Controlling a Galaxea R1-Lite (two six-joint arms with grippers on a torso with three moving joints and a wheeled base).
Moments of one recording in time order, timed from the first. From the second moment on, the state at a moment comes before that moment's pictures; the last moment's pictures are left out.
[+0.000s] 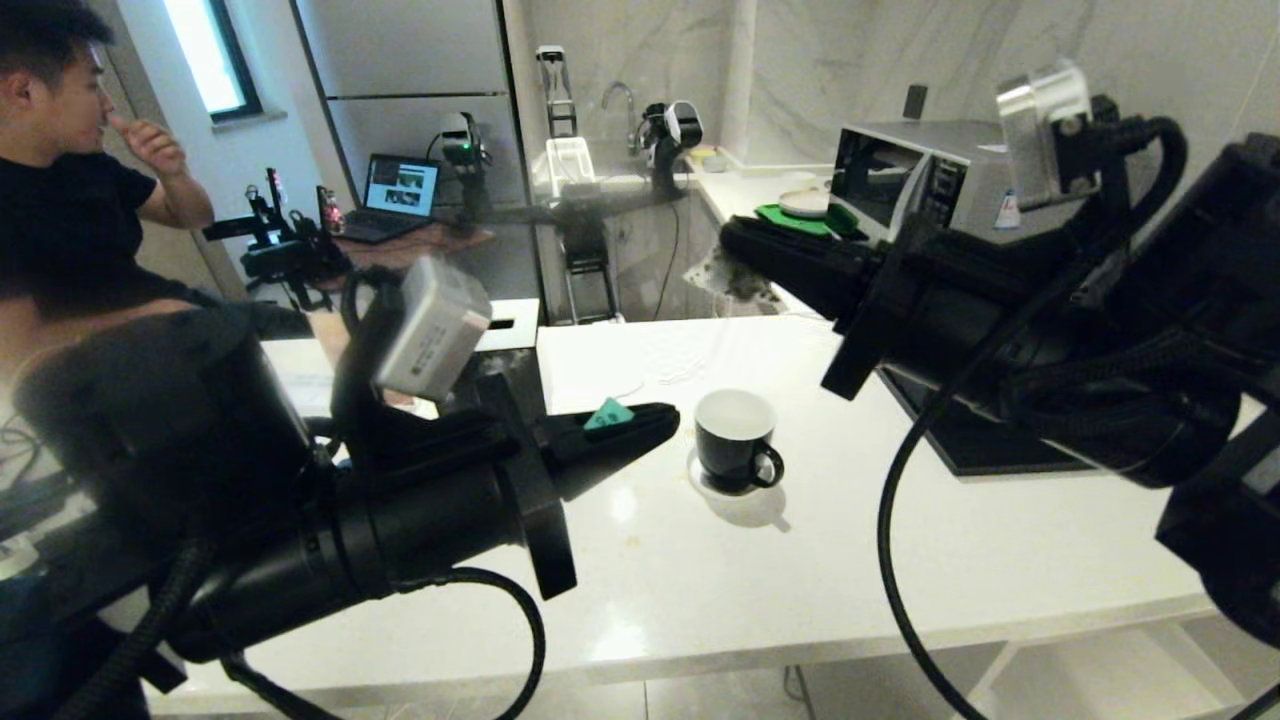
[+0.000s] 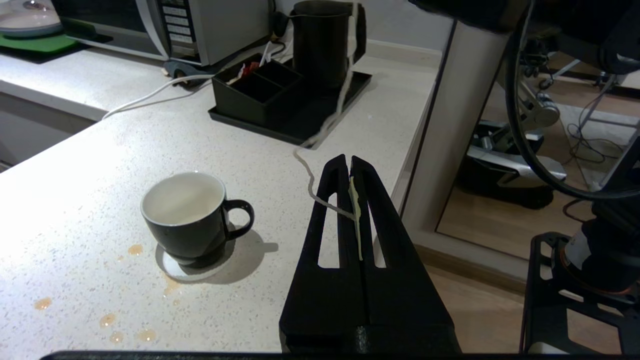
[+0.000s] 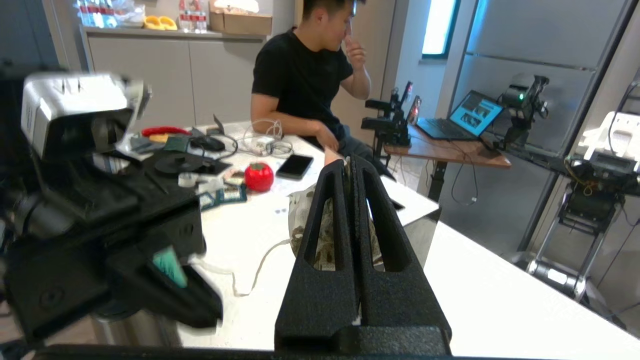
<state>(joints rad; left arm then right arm) -0.73 1.52 -0.57 -1.00 -0.36 -0.06 0.67 1.63 -0.88 -1.09 0.36 0.01</state>
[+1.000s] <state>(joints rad) -0.73 1.51 -0.56 -1.00 -0.36 -0.06 0.67 1.64 -0.67 -1.26 0.36 0.02</state>
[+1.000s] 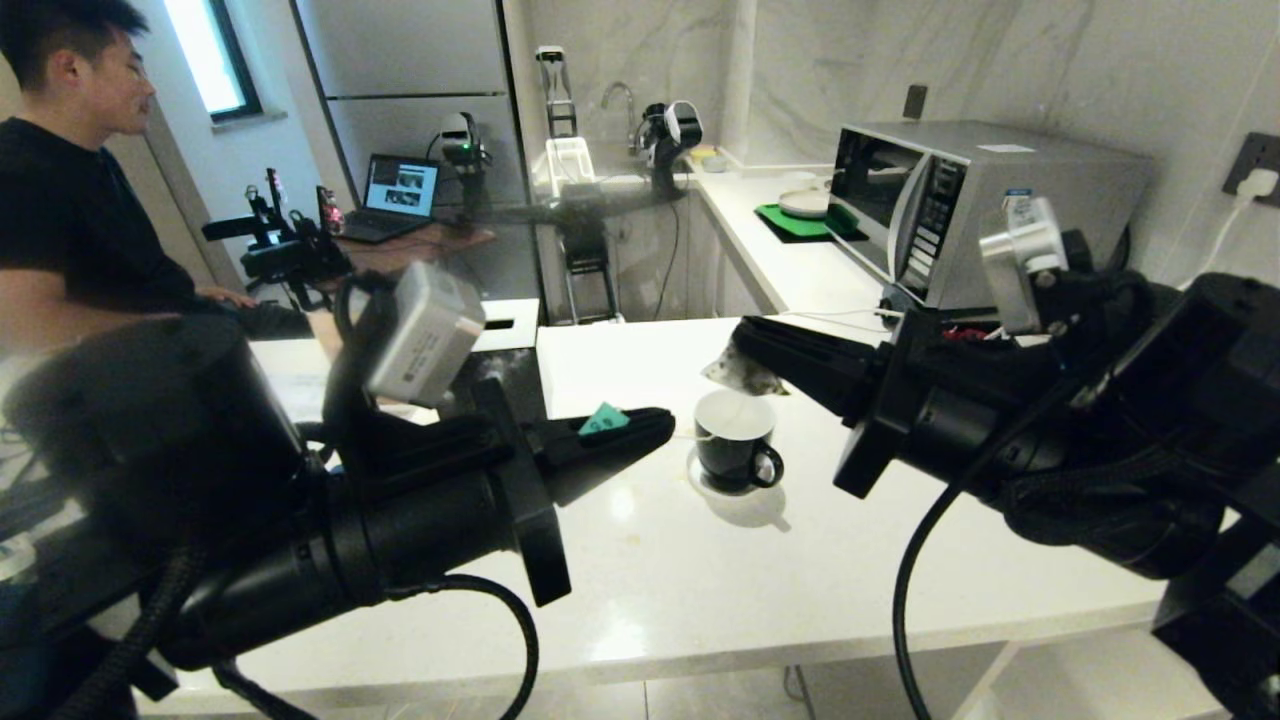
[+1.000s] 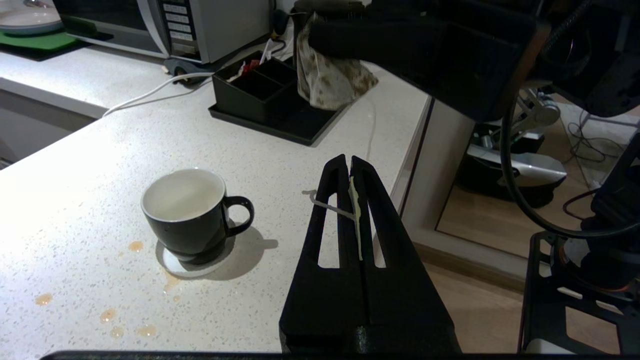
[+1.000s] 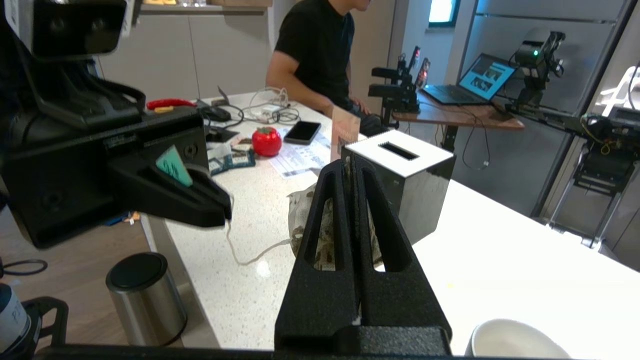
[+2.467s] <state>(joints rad) -0.71 1.57 -0.66 -1.02 -0.35 -0.06 0.67 1.68 -0.57 -1.37 0.40 0.04</state>
